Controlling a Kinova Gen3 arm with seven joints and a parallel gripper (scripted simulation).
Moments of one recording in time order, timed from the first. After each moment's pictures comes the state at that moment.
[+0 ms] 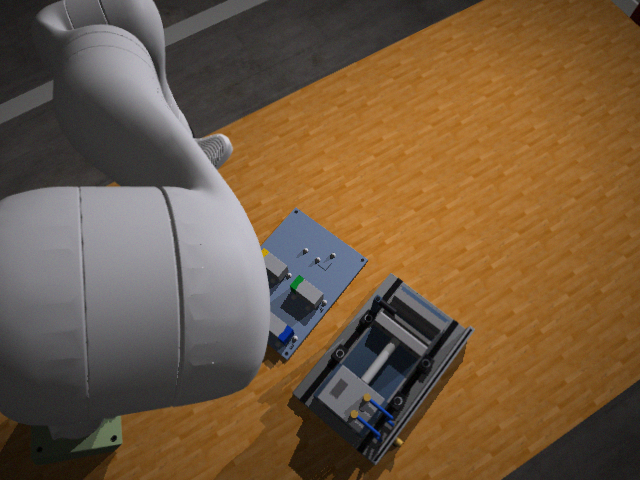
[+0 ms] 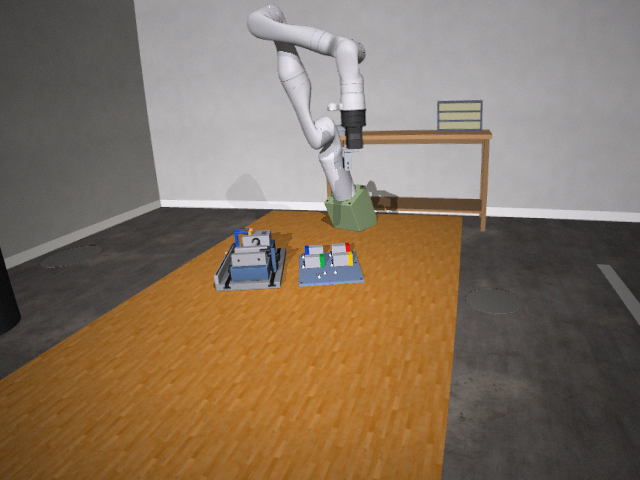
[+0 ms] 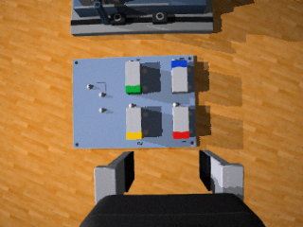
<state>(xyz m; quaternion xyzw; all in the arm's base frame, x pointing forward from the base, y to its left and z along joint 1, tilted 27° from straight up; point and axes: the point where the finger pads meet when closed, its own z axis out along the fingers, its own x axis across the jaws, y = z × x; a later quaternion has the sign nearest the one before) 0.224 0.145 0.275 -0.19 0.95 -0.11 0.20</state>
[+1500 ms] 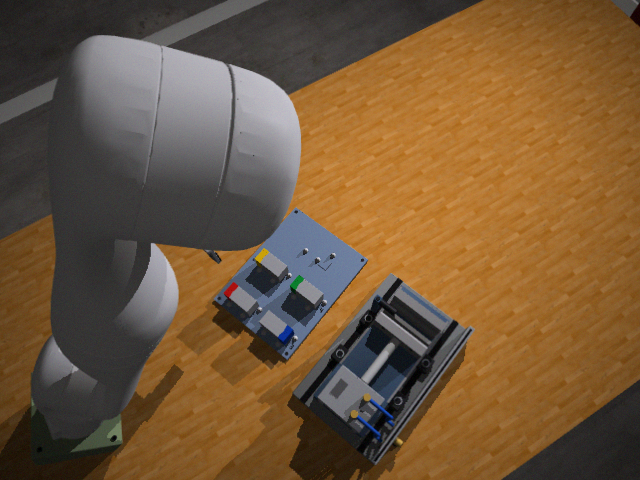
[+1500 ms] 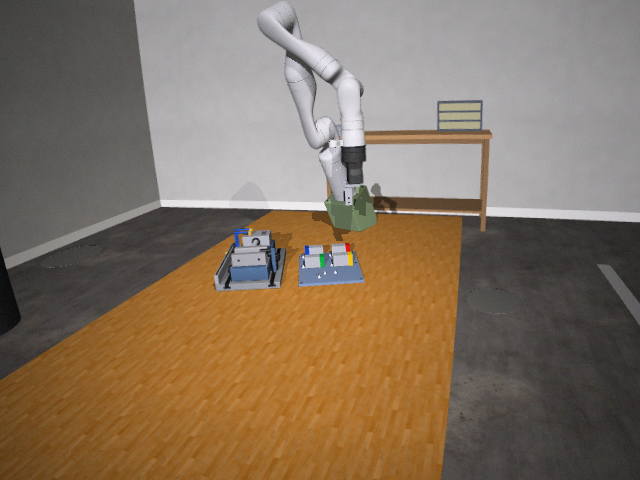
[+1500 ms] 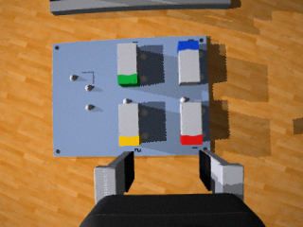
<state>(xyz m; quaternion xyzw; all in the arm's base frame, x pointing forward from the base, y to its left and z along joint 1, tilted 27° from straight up) 0.274 0.130 0.180 -0.19 0.95 -0.10 0.21</state>
